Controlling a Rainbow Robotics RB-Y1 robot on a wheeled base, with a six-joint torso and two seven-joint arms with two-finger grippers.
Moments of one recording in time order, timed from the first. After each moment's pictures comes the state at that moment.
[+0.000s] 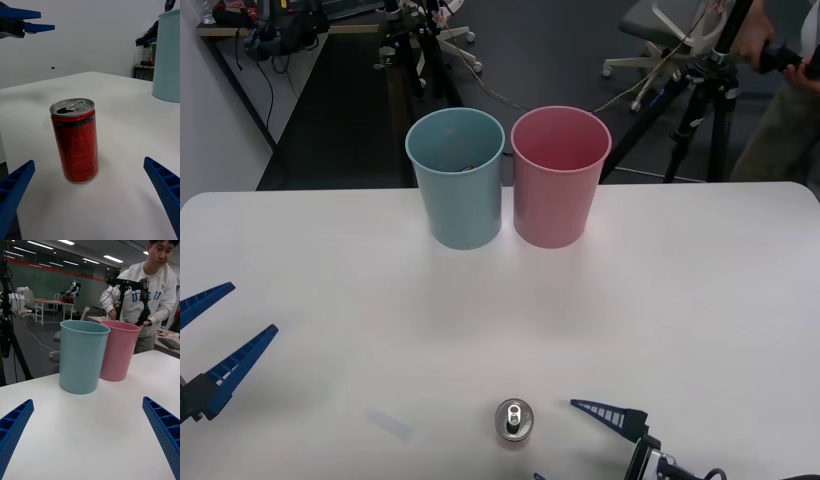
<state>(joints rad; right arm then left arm) 0.38 -0.26 0.11 -1.40 1.05 -1.15 0.70 0.35 0.40 0.52 -1.66 -0.96 -1.22 0.00</state>
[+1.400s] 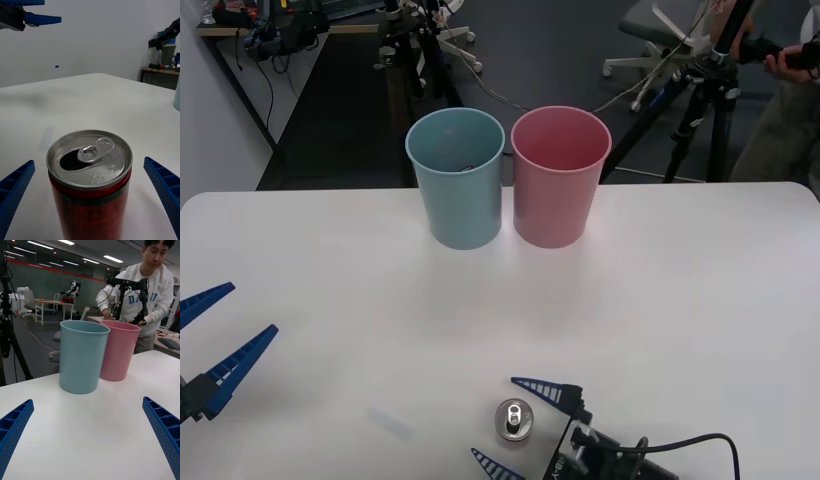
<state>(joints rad) 0.26 -0.23 0.35 -1.40 1.02 -0.89 0.76 0.35 0.40 0.52 -1.66 -0.96 -1.22 0.00</state>
